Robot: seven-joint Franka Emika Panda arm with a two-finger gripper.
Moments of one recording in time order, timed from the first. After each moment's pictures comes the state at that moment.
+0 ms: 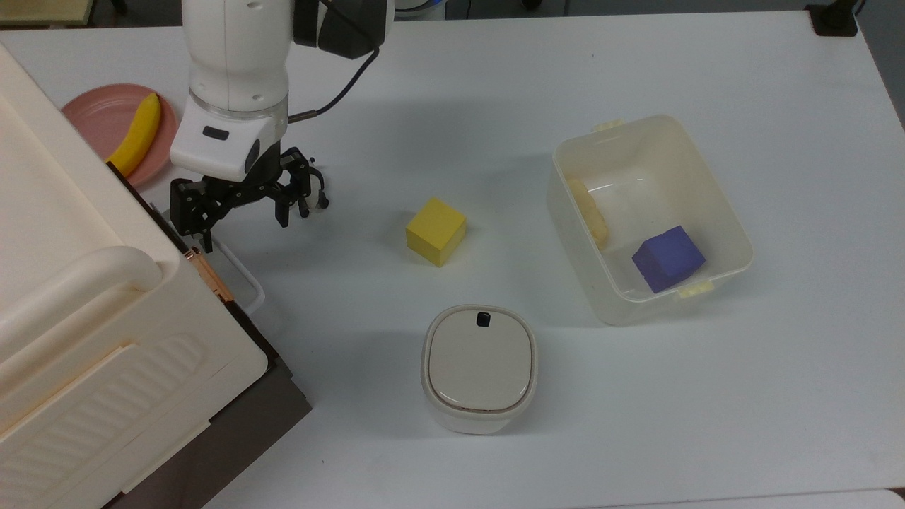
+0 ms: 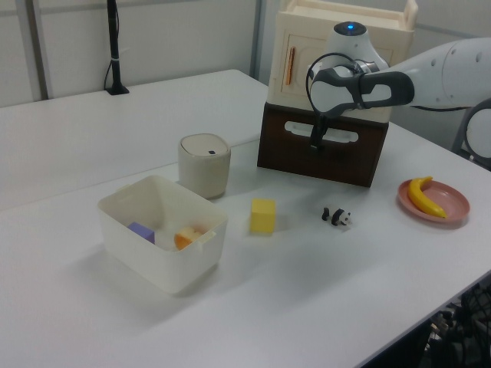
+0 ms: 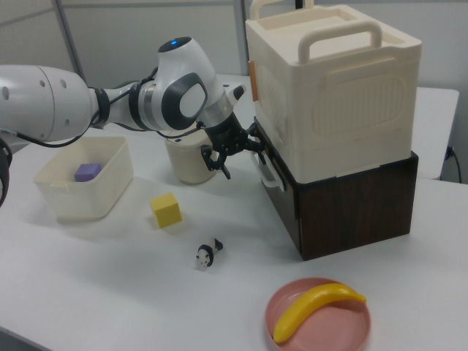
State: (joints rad) arm -0.13 0.37 -0.02 -1.61 -0.21 2.27 -0.64
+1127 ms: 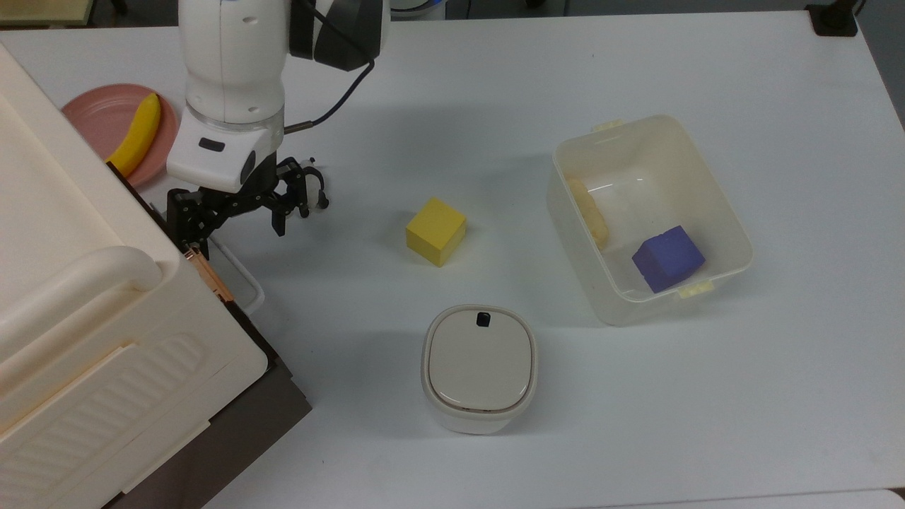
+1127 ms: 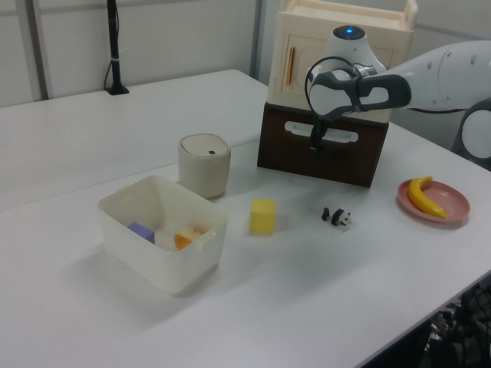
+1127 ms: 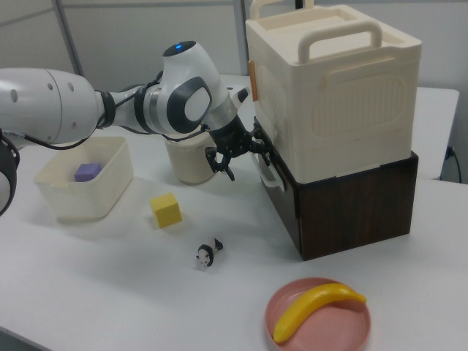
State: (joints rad) arm -0.14 0.40 -0.02 -1.59 -0.21 2.29 -0.64
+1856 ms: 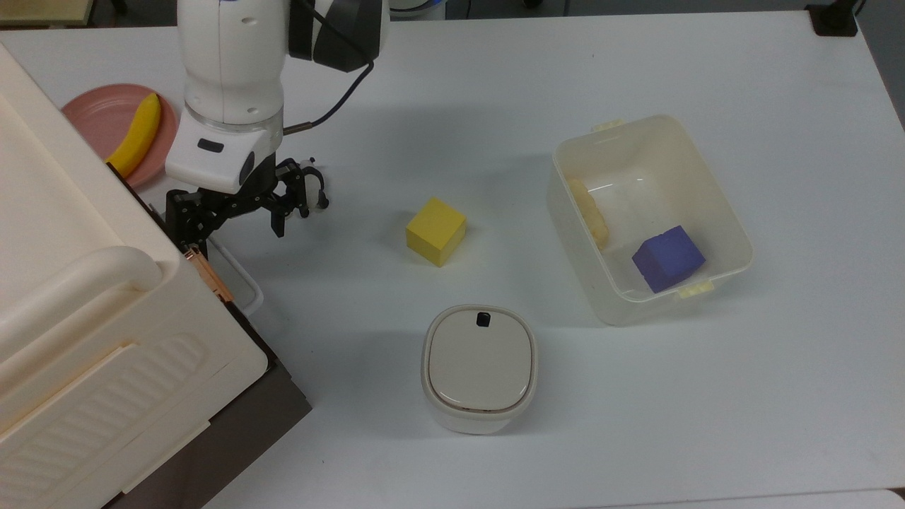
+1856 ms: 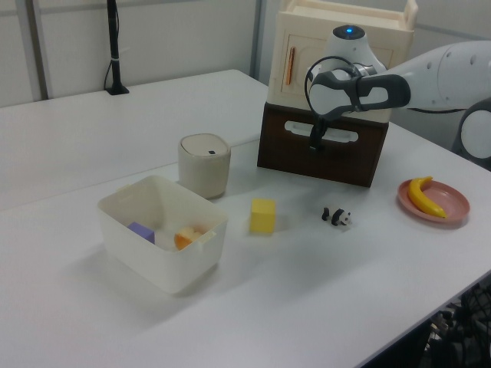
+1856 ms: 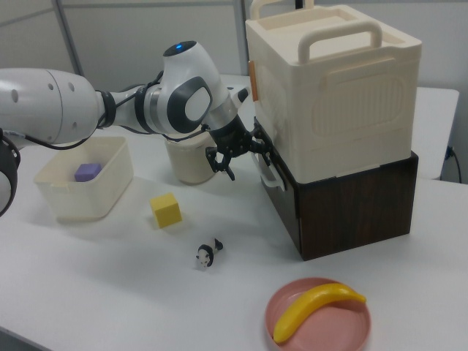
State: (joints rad) arm -0.14 0.40 -0.02 -1.58 -0.21 2.29 -0.64
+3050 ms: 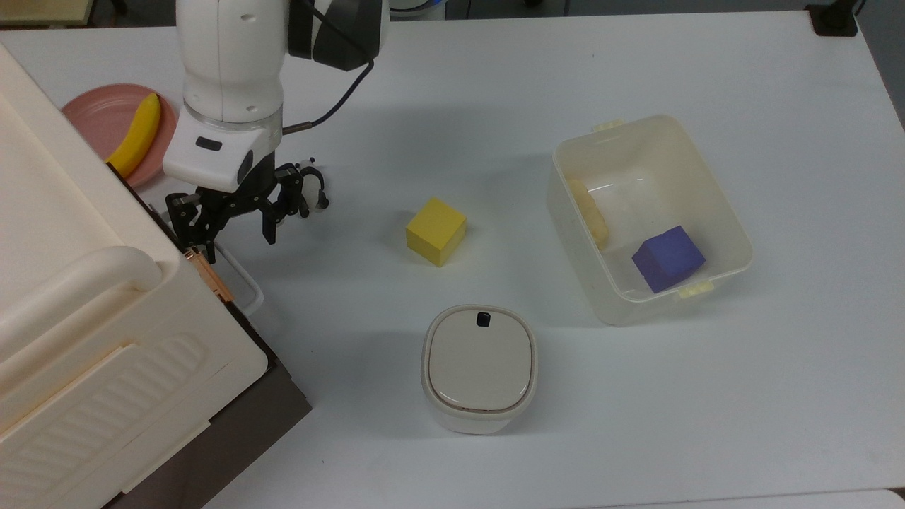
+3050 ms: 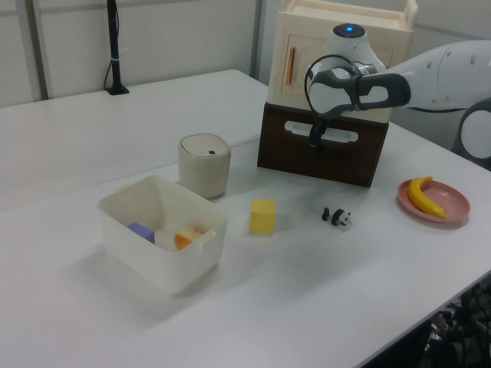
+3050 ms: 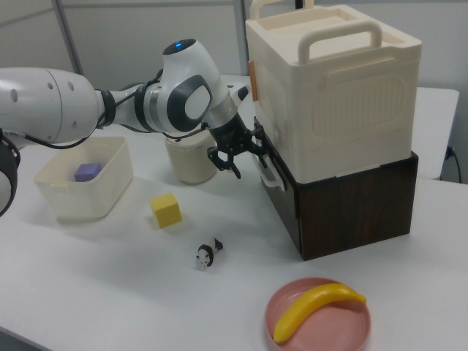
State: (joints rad) arm -0.14 0.40 -0.02 -1.57 -0.21 2.29 -0.63
